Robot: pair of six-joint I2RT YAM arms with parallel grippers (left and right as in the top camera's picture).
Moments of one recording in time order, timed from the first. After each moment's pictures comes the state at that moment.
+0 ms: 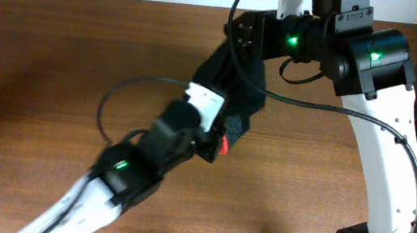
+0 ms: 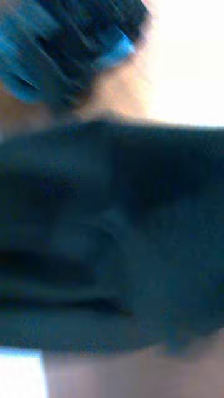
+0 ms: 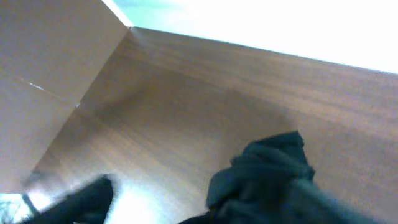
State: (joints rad) left arm -0.72 1.18 1.03 -0.30 -0.02 -0.24; right arm 0.34 1.79 2.22 -1.10 -0.45 0.15
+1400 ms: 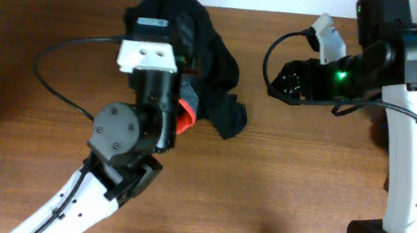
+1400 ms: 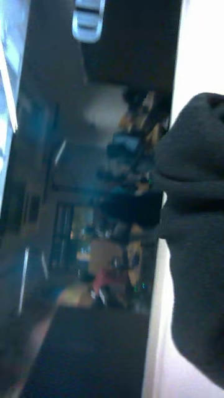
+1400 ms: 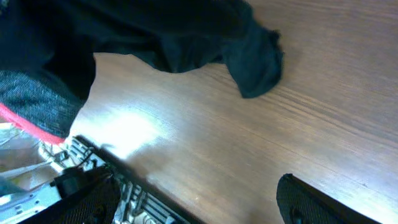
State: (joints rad) left arm -0.68 1.26 1.12 0.67 -0.64 0.19; right arm 0.14 1.79 2.22 -1.69 -0.54 -0.06
